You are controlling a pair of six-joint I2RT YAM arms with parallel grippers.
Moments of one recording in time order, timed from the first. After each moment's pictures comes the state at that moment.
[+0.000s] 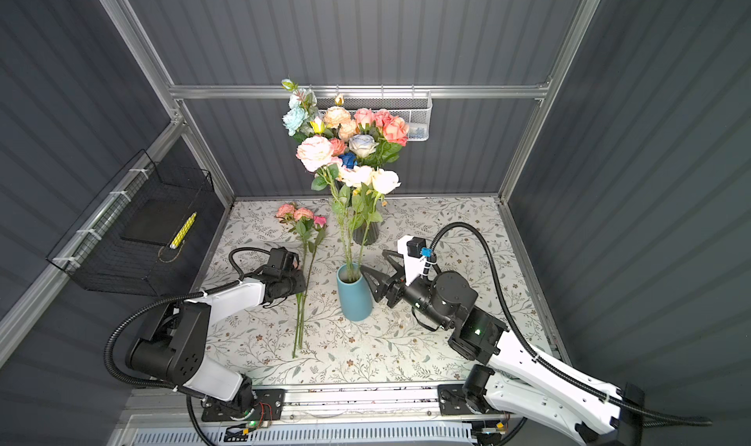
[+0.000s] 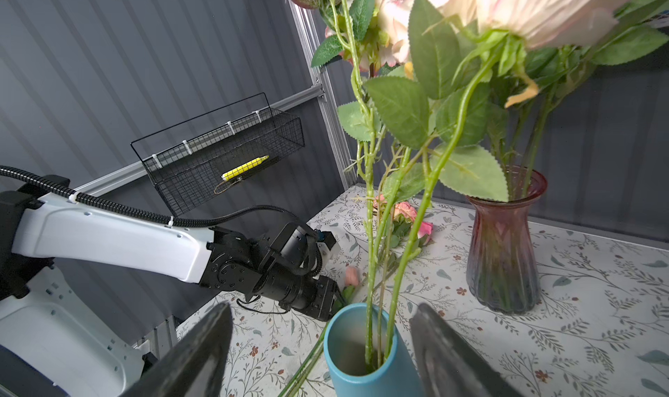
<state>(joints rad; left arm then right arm) -0.33 1.55 0.74 -0.20 -0.09 -0.52 0.92 0.81 0.72 0.14 0.05 0.30</state>
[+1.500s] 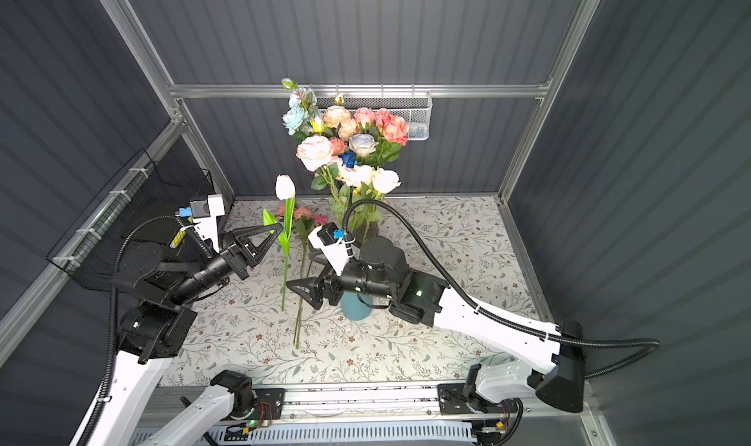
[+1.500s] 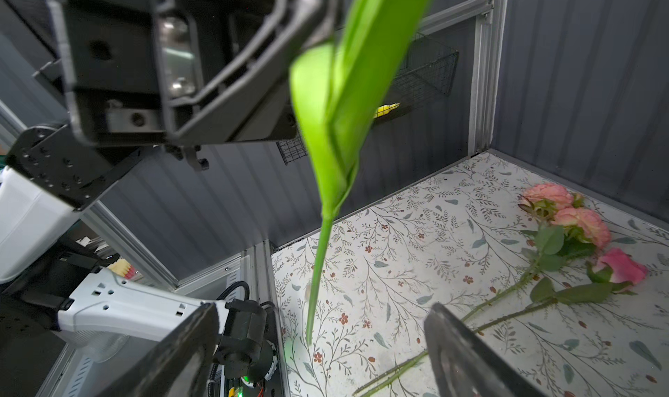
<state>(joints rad) -0.33 0.77 1.10 -0.10 0.71 -0.60 1.09 1.33 1.27 -0.04 -0.24 0.24</state>
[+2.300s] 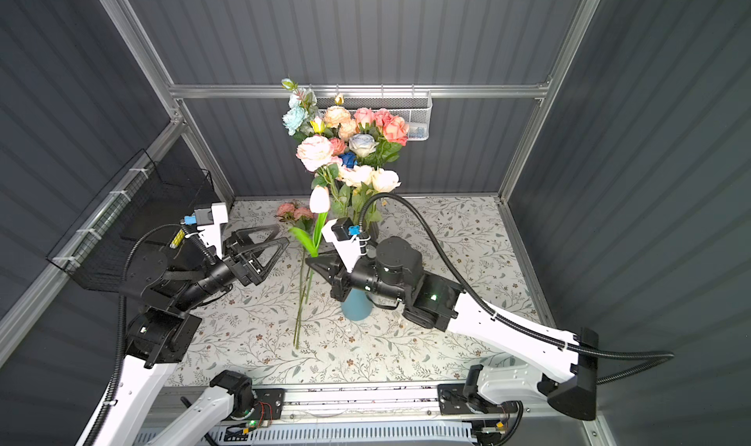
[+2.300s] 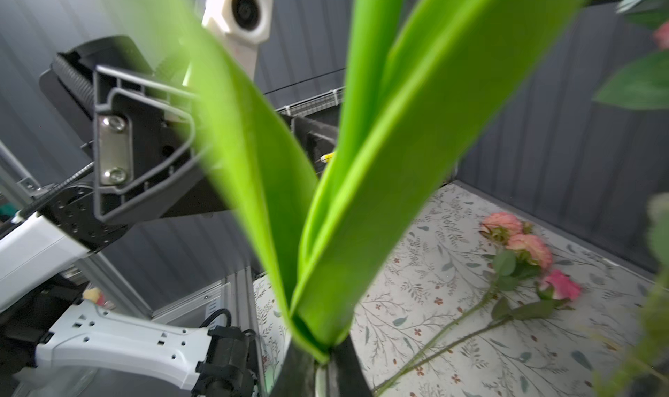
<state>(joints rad) -0.33 0.69 1.02 -0.15 0.59 -0.60 1.09 1.18 1.20 -0.03 -0.10 0.20</state>
